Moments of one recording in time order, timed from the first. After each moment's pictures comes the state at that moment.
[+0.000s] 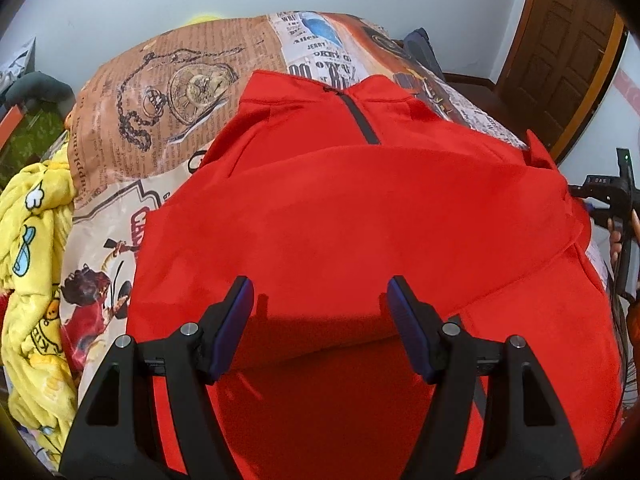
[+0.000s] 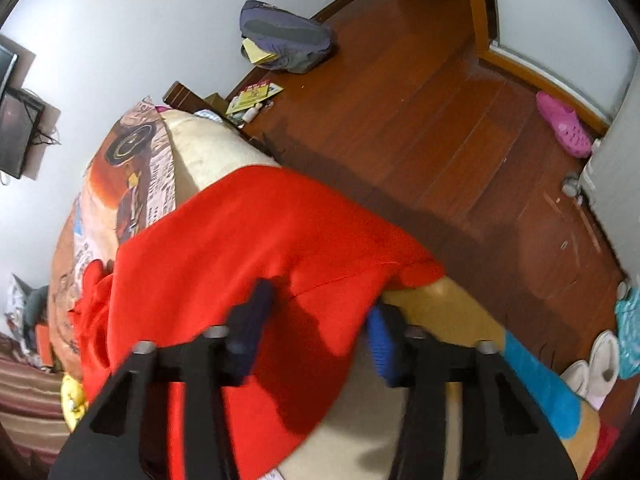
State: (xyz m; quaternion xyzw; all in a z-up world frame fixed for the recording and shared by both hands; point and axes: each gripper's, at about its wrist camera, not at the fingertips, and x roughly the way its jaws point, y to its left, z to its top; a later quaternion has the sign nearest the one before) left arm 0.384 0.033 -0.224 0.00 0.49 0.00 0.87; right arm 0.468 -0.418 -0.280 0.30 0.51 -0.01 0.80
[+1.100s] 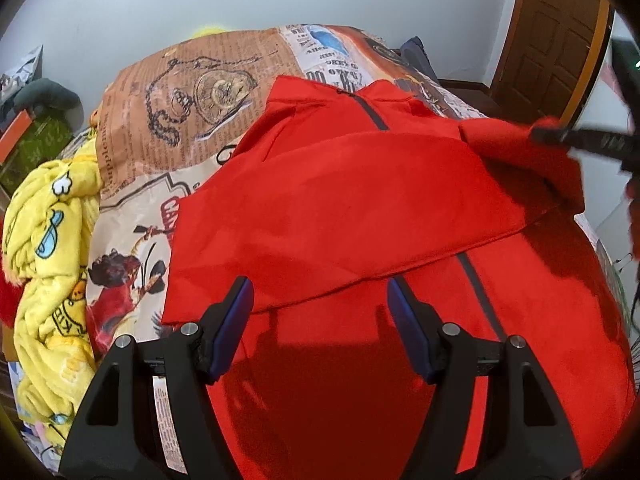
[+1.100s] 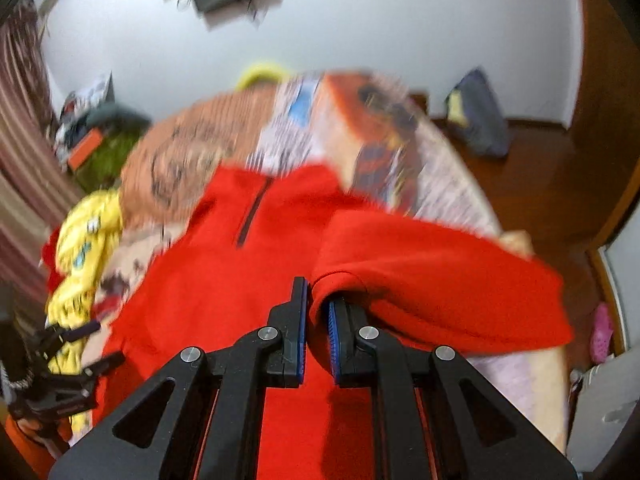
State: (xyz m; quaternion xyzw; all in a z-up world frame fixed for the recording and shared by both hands) left arm 0.327 0.062 -0.211 0.01 0.47 -0.01 0.88; right arm 0.404 -0.191 -0.176 0.02 0.48 0.23 0.85
